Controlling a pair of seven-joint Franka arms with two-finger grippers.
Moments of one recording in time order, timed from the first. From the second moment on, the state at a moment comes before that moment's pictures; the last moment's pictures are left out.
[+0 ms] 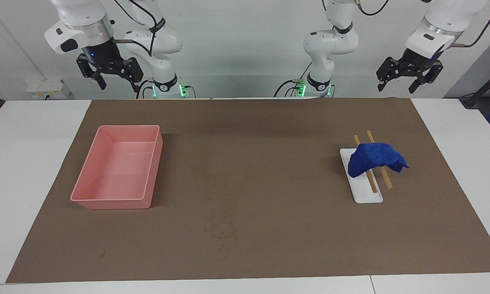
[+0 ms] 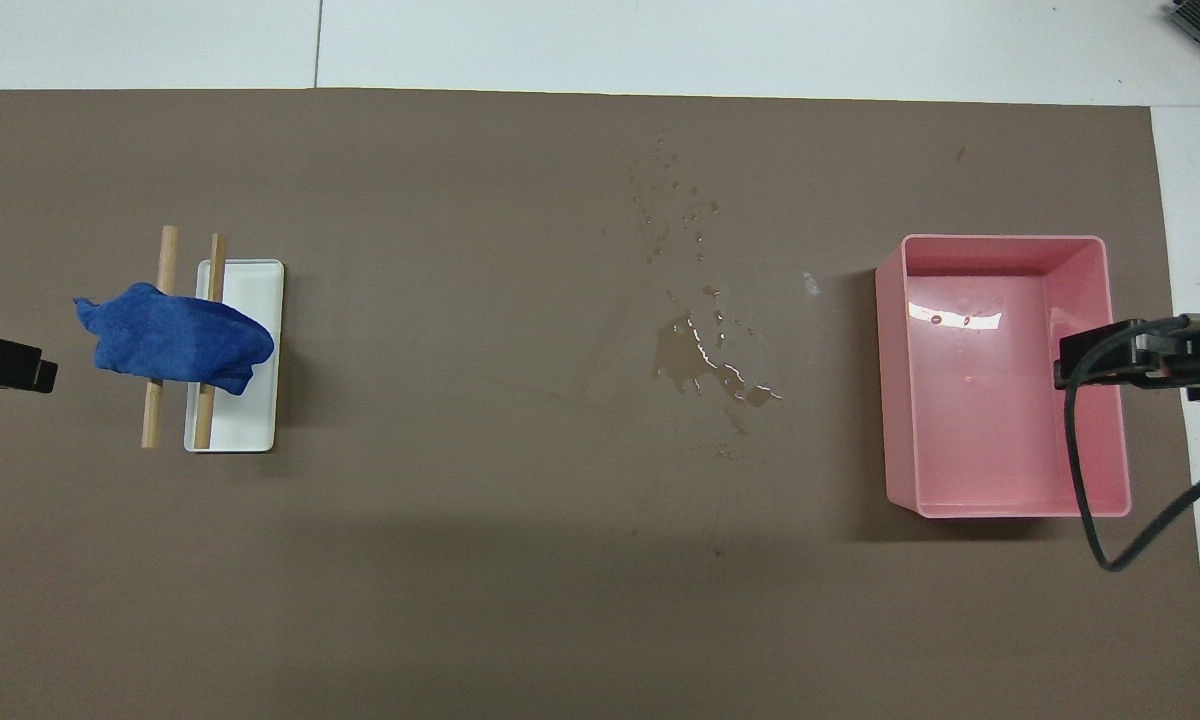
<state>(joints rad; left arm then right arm) -0.01 -0.09 -0.02 -1.55 -0.01 1.43 0.14 0.04 -0.09 0.04 -1.55 -0.02 1.42 0.19</state>
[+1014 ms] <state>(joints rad) 0.06 -0.08 -0.02 -1.80 0.01 1.81 -0.14 0.04 -0.09 0.04 -1.55 -0.02 1.42 0.19</state>
